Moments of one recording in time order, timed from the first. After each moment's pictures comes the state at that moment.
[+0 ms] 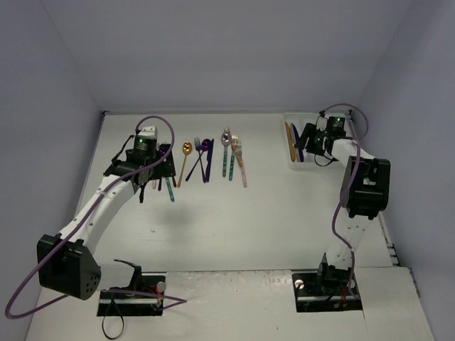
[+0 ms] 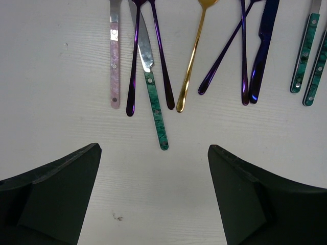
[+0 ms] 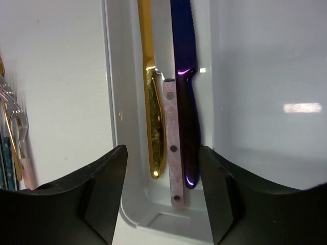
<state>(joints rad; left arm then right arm) -0.28 1.28 1.08 -0.61 -0.19 -0.35 -0.12 2.02 1.36 -0.13 -0.37 0.24</state>
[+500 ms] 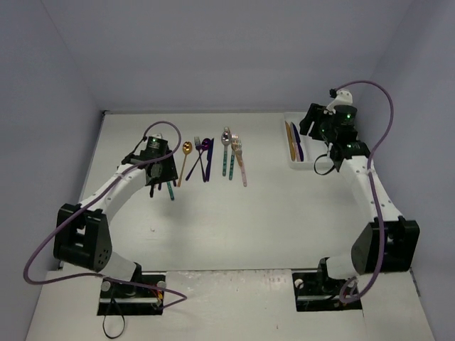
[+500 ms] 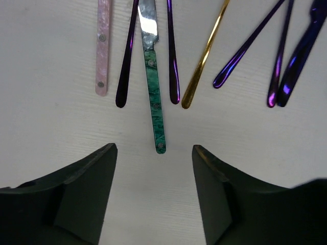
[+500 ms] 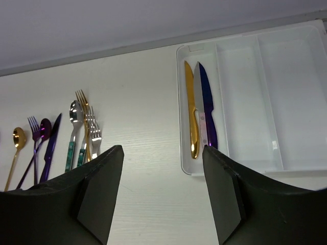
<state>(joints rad) -0.28 1.46 1.08 -0.60 -0.19 -0.46 0.03 1.43 1.21 -0.17 -0.07 0.23</state>
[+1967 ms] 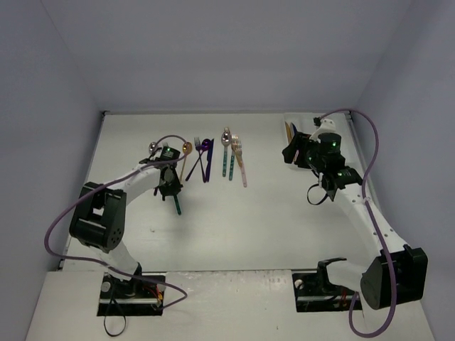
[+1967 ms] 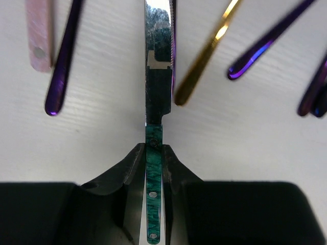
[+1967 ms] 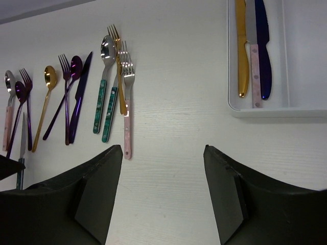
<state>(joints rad) -0.32 1.68 1.04 -0.54 -0.16 -0.66 0.18 1.18 0.92 -0.20 -0.07 0.35</state>
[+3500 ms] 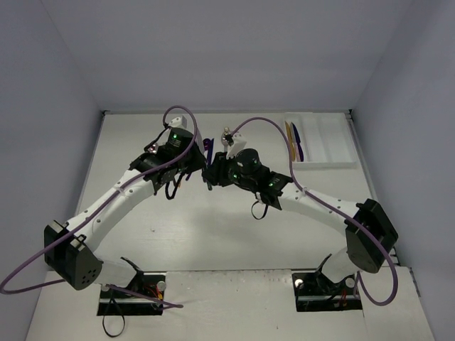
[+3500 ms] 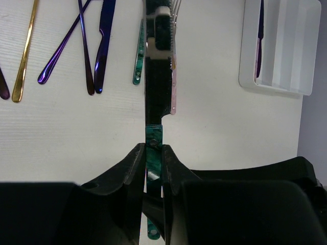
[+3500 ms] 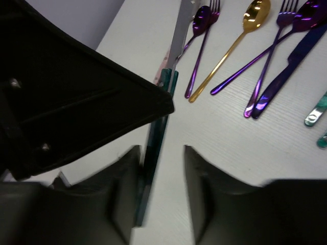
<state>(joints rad) -0.60 1.37 1.29 -0.58 -0.17 -0.83 0.83 1.50 1.01 0.16 -0.07 0.56</state>
